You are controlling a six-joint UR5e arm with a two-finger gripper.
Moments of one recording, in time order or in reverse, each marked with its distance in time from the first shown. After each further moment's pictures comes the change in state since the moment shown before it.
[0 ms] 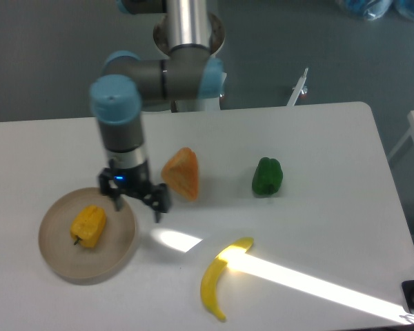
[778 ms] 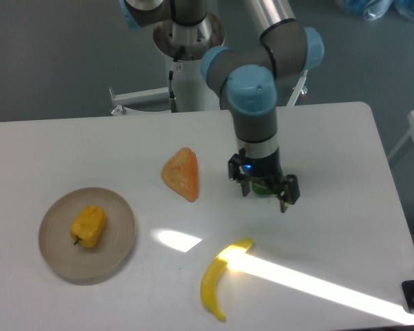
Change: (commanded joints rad) arm 0.243 0.002 0.008 0.000 0.046 0.534
